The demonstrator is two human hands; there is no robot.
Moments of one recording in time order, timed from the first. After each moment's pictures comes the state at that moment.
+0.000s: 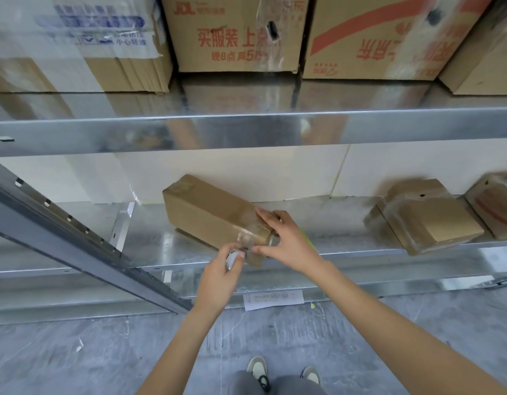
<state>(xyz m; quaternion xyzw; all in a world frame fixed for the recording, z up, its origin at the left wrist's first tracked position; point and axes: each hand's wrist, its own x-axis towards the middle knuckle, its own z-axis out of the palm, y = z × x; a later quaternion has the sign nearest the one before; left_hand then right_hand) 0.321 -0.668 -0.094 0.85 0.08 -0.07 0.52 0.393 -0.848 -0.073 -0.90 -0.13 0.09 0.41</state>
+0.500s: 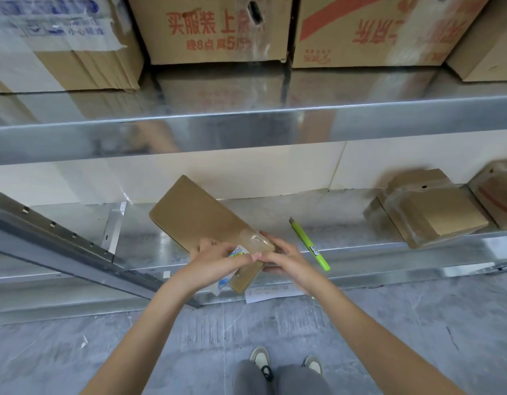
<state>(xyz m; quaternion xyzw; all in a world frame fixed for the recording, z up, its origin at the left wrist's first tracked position) 0.356 -0.658 -0.027 0.86 0.05 -0.34 0.38 0.368 -0.852 -0.114 -0.63 0.11 0.28 0.71</state>
